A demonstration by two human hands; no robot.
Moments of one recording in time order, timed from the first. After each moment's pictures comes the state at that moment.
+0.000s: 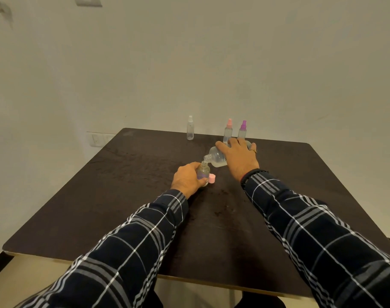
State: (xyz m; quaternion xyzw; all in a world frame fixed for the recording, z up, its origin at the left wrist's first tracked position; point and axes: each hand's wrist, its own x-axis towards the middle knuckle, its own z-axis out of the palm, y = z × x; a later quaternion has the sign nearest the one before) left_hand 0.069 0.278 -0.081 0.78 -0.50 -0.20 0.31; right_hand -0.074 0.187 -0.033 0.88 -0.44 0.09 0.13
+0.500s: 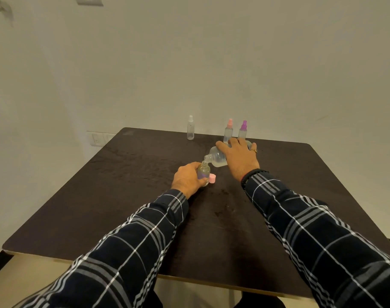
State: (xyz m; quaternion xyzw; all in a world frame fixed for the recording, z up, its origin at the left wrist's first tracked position) left_hand 0.068 0.276 -0.082 0.78 -0.50 -0.21 0.31; right_hand -0.073 0.188 -0.033 0.88 -0.44 0.09 0.13
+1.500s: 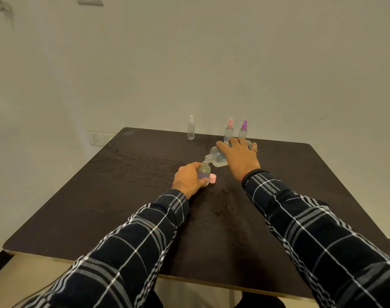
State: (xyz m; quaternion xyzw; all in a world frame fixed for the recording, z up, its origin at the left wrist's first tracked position) left_hand 0.068 0.278 -0.079 0.78 -0.50 -0.21 0.30; right_hand -0.073 0.187 -0.034 0.88 -0.44 0.08 0.14
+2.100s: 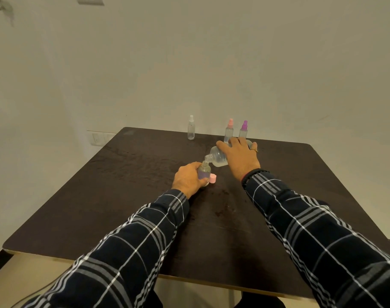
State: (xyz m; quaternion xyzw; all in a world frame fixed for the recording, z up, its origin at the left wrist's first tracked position) left_hand 0.068 0.277 -0.079 0.78 -0.50 -0.22 0.30; right_hand -0.073 0.186 -0.033 0.88 -0.44 0.08 0.14
